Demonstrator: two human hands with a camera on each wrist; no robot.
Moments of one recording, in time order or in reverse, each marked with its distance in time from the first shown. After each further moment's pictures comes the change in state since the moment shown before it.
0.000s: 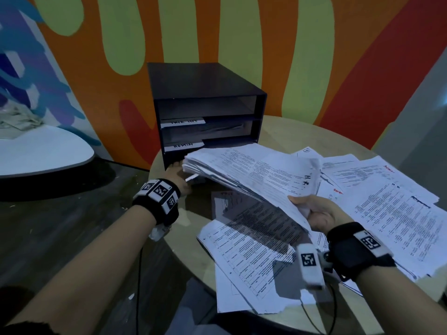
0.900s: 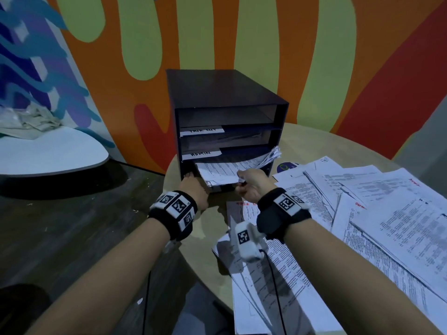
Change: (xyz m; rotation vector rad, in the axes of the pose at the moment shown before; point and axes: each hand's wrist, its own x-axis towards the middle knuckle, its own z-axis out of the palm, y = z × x) left_hand 0.003 0.000 0.013 0.392 0.010 0.169; right_hand 0.049 0.000 0.191 -0.148 0.051 -0.057
